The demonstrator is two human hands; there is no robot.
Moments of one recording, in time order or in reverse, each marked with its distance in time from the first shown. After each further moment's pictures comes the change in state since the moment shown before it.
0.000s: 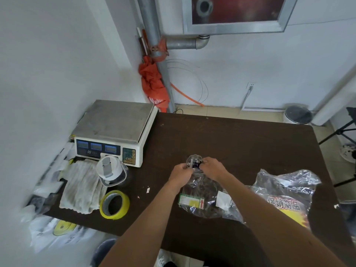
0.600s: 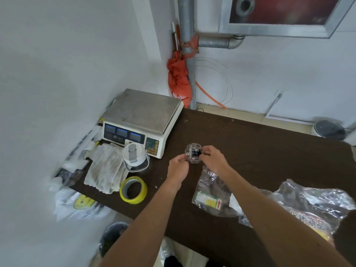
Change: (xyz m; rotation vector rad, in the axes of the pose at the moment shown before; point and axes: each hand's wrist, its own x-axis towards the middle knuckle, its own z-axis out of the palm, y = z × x) left_hand -0.019 -0.022 -0.059 -0.314 0.293 0.001; right_hand -0.001 -0.069 0.032 0.192 0.059 -0.154
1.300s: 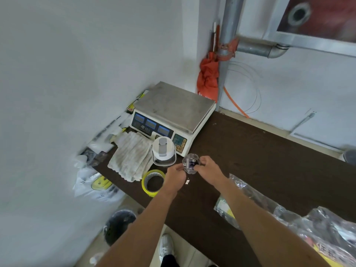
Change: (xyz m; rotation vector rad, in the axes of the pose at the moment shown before) left_hand 0.013 -0.054 -0.088 -0.034 0.096 0.004; right_hand -0.002 -0.040 0.100 -0.125 -0.194 -0.035
